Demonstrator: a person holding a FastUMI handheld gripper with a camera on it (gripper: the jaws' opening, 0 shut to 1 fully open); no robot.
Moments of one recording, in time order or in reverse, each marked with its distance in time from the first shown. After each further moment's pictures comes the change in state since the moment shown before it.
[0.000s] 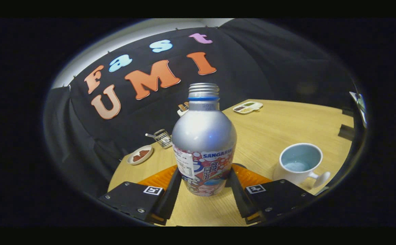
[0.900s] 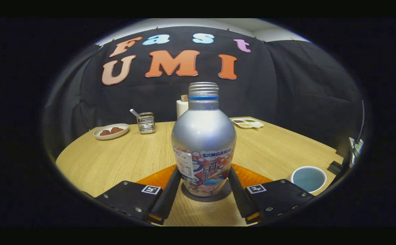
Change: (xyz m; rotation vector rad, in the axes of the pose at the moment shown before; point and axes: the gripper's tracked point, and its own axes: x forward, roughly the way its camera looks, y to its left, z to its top) arm 0.054 -0.017 -0.030 -0.323 -0.042 -0.120
